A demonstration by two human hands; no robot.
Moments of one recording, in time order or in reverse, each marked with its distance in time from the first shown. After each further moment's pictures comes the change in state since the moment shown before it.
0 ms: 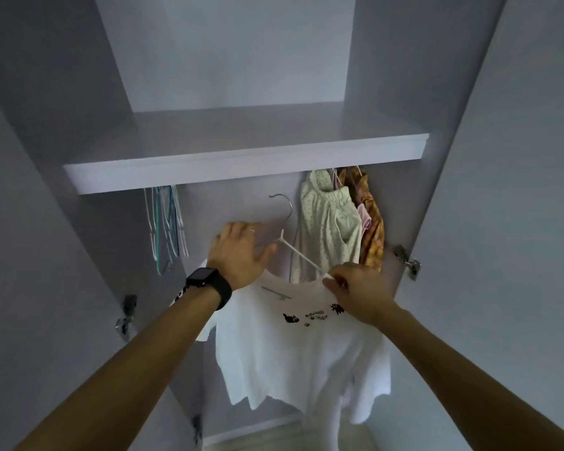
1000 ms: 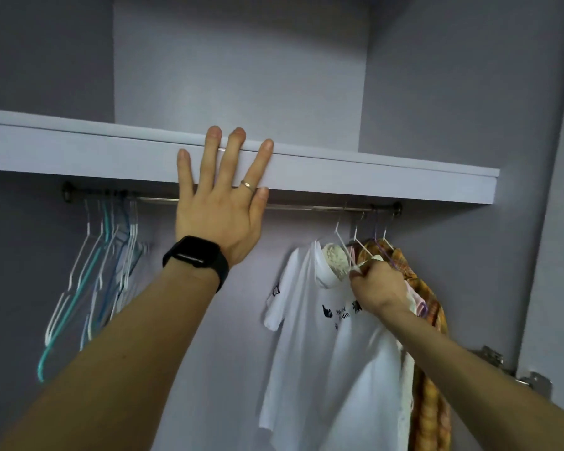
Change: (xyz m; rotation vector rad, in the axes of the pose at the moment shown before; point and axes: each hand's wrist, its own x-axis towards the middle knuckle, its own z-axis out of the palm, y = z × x) left_hand 0.161 -0.061 0.051 0.401 0.970 0.194; right_hand 0.220 0.095 0.097 0.018 0.425 0.447
